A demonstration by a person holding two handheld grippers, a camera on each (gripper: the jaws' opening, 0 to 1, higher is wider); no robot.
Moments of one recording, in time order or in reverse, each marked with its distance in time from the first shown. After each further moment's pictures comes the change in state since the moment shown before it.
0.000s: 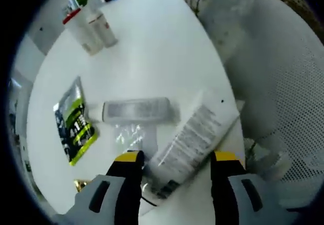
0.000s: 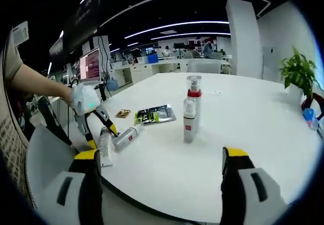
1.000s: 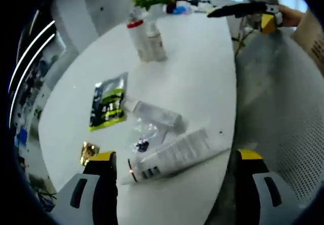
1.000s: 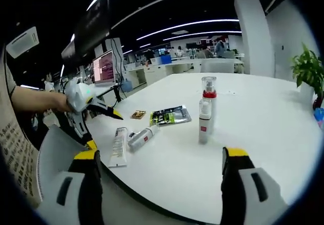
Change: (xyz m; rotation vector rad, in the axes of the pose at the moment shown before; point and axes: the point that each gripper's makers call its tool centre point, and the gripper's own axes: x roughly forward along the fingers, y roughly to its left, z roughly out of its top) left arm -0.037 -0.013 0.014 -0.303 -0.151 0.244; right arm -0.002 0.020 0.003 0.009 -0.013 0.128
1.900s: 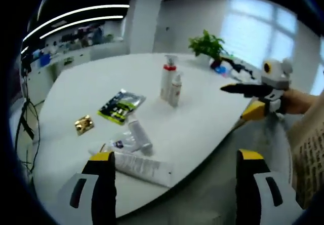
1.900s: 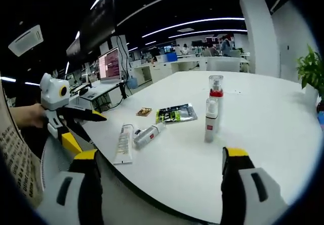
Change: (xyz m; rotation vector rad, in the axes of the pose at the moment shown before) left arm -0.066 -0.056 0.056 -0.609 -0.428 0.178; right arm -0.001 0.015 -0.001 -0.016 0.025 0.063
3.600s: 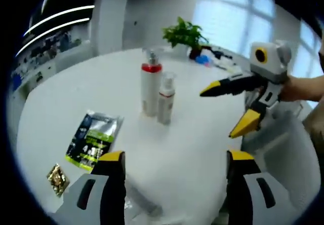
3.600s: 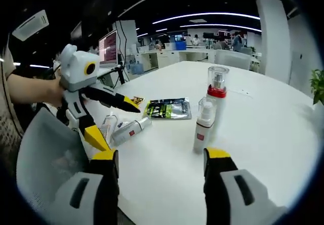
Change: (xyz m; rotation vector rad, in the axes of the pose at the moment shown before) left arm 0.115 0.005 0.047 0.129 0.045 -0.203; right arm 0.052 -0.048 -0.002 -0.098 0.107 0.053
